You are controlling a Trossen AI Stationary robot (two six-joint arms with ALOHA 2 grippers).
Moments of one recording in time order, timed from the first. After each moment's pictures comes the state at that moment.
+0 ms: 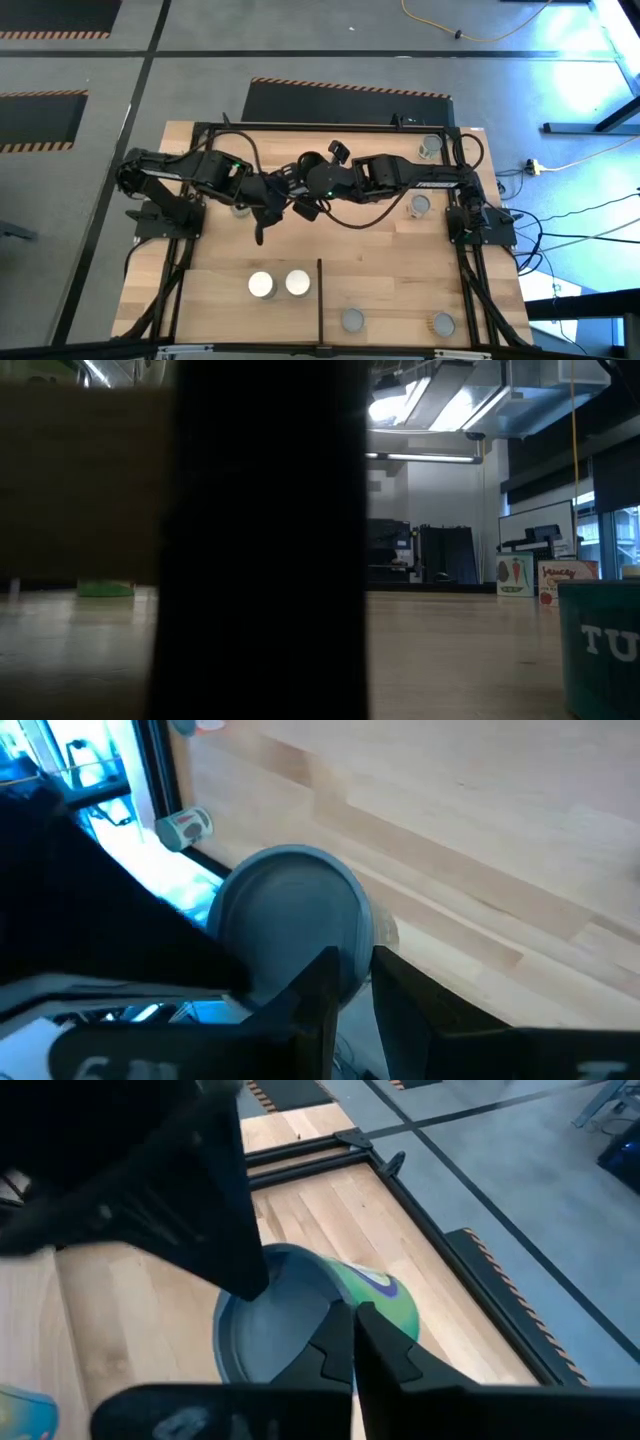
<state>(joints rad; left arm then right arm) -0.21 1.58 1.88 -1.37 -0.54 1.19 0.15 2.04 2.35 -1.07 0.54 0.34</state>
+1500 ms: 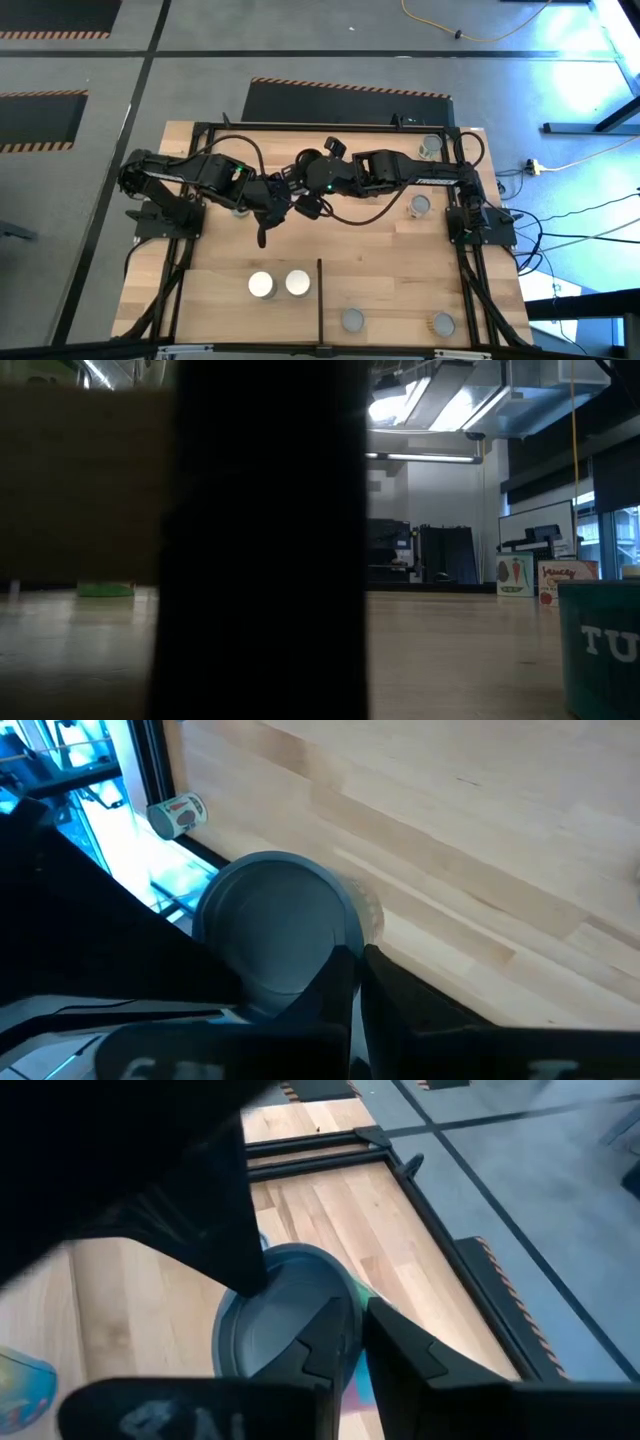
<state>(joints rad) -0.23 1.59 1.88 -1.38 -0.58 1.13 0.13 2.04 2.35 -1.06 0.47 0.23</state>
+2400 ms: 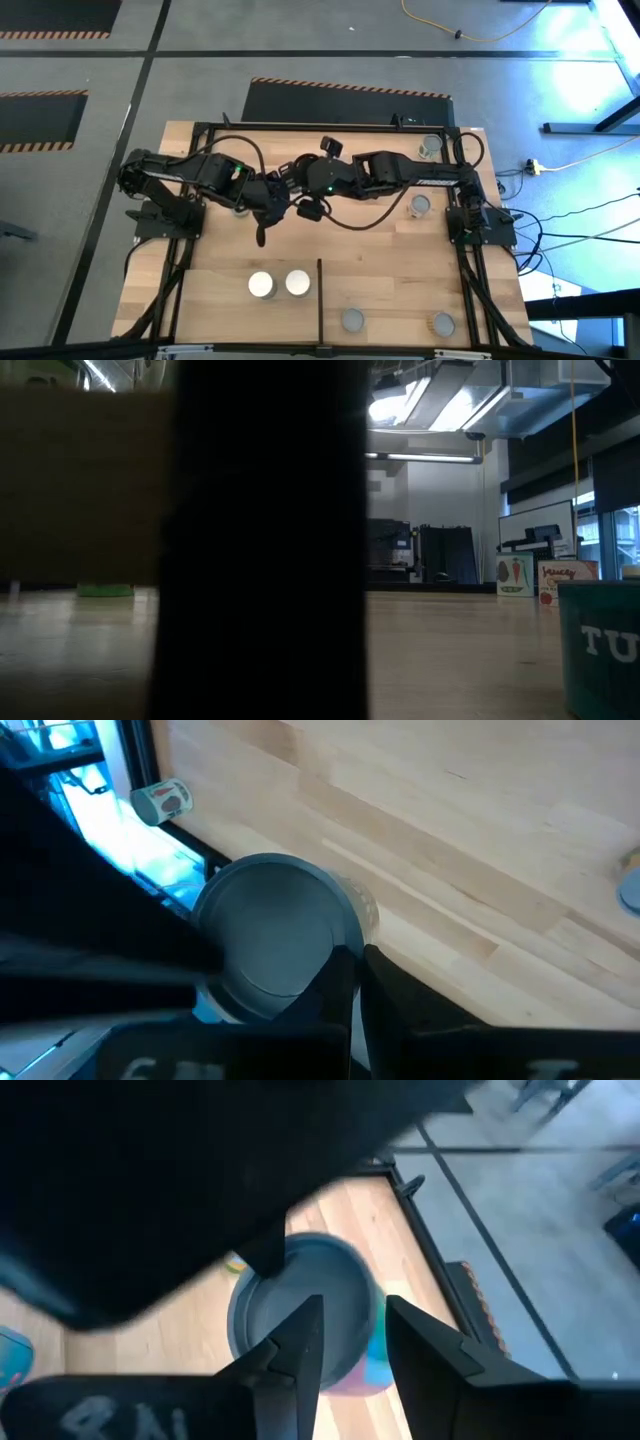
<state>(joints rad) -0.24 1.59 1.88 -1.44 -0.57 1.08 0.13 2.03 2.35 -1.04 0.50 0.08</state>
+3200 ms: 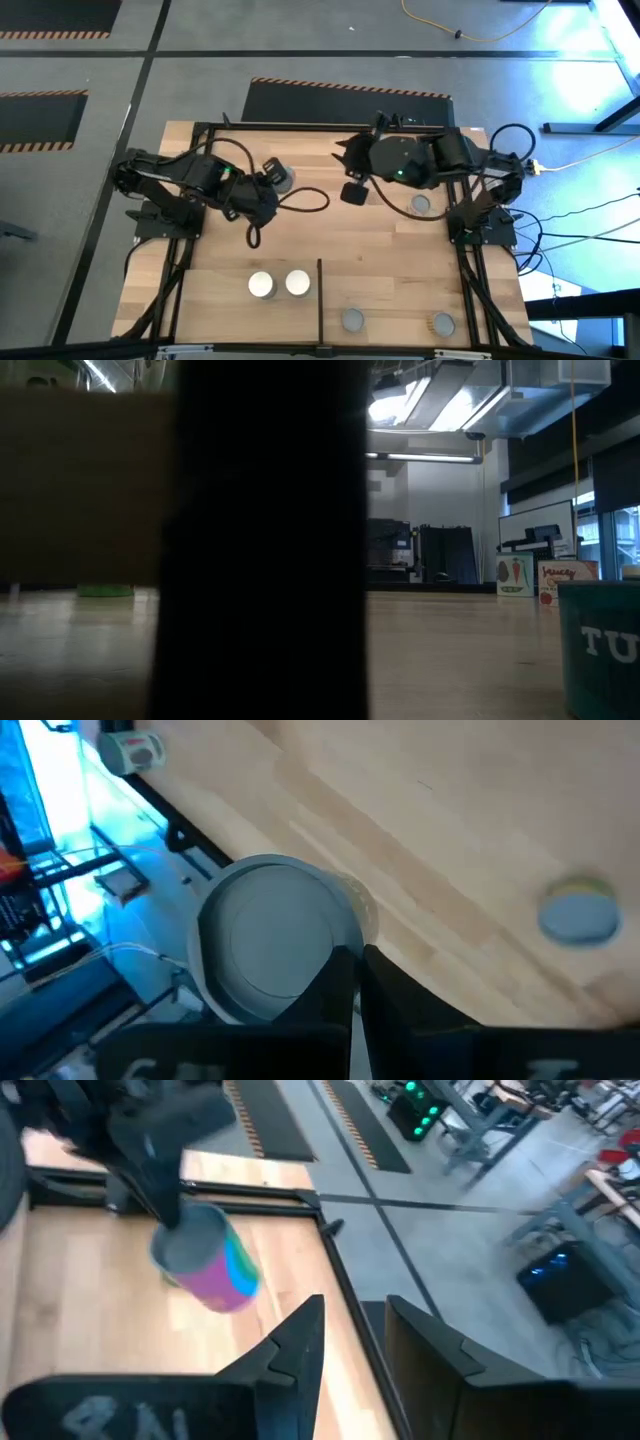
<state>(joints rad) -0.28 1.55 1.88 -1.55 -0.55 0.78 0.19 1.80 2.36 -1.15 0.65 -0.06</state>
